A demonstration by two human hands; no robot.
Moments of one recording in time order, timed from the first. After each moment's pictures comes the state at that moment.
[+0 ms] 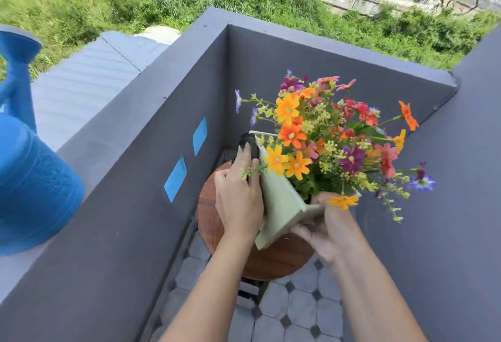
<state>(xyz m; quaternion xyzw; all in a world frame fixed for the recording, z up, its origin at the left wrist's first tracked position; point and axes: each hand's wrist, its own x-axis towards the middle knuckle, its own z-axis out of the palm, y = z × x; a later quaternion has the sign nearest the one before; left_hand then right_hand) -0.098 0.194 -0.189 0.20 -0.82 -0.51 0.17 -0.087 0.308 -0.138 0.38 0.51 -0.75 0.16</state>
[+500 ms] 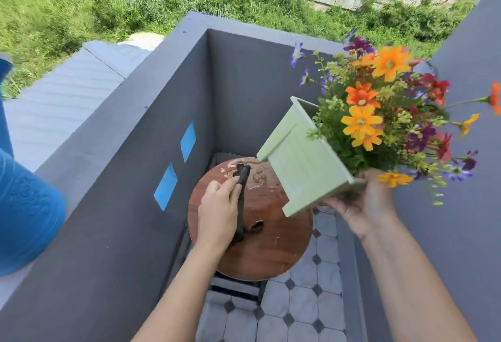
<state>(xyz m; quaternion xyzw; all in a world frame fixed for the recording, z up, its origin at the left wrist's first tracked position) -0.091 0.174 -0.211 0.12 -0.91 -0.39 0.08 -0.109 0.367 -0.117 0.33 0.51 -0.79 0.02</state>
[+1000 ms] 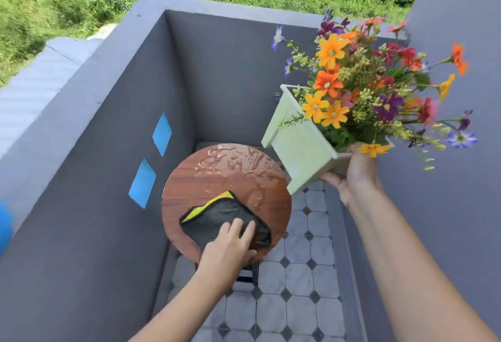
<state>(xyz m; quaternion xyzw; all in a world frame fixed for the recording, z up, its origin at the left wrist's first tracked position) -0.037 0.217 -0.286 -0.22 -0.97 -0.04 -0.01 -0.132 0.417 -0.138 0.39 0.54 -0.74 -0.06</state>
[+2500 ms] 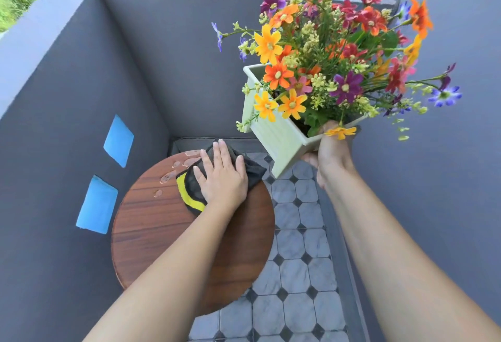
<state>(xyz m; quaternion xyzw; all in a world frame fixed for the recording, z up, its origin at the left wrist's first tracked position) -0.188 0.295 -0.294 0.07 -0.97 -0.21 -0.10 -0.195 0.455 -0.207 0.38 0.60 -0.70 -0.08</state>
